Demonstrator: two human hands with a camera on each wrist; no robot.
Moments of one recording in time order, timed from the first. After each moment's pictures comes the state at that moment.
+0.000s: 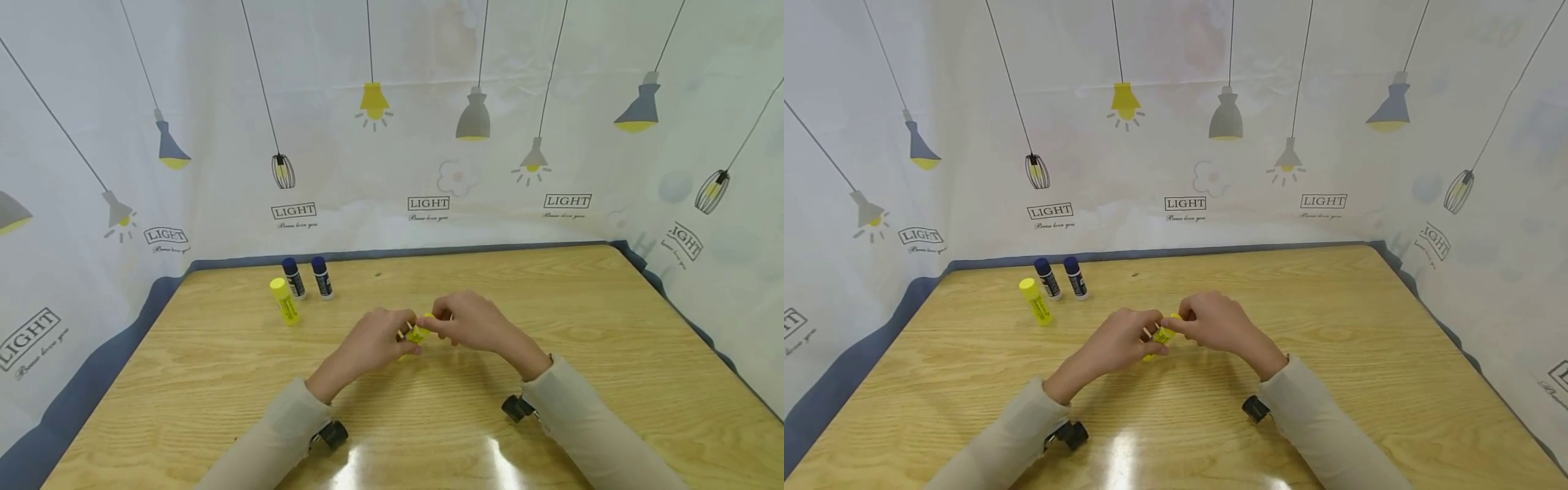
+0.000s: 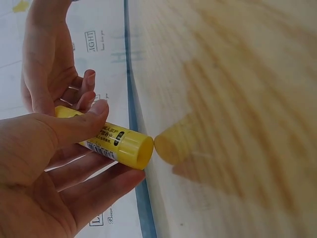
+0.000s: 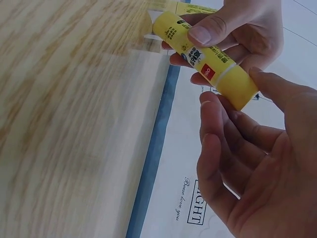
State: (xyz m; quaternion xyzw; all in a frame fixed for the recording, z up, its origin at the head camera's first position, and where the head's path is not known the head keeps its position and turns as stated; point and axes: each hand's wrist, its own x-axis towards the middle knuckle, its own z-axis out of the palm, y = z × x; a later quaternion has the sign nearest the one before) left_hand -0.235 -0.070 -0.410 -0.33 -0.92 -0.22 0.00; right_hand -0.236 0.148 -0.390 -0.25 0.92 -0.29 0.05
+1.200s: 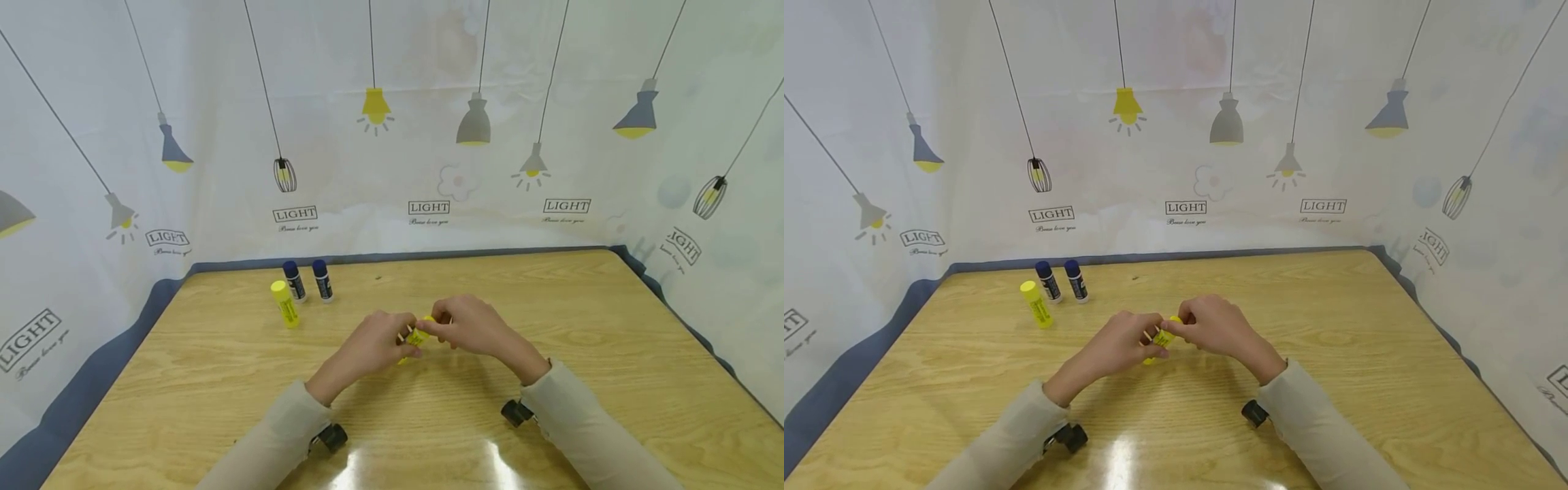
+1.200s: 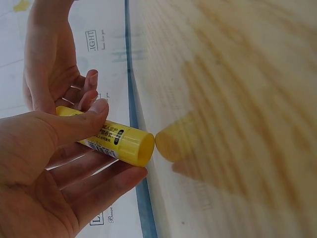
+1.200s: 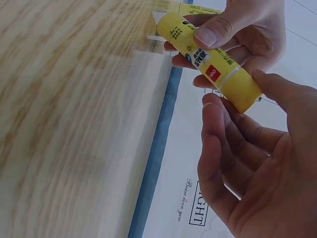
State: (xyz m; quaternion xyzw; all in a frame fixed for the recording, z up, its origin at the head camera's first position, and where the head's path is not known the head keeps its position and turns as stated) left_hand -0.237 -0.070 -0.411 -0.34 -0.92 -0.22 -0.01; right_hand -0.237 0.147 -0.392 -0.25 0.92 -0.29 0.04
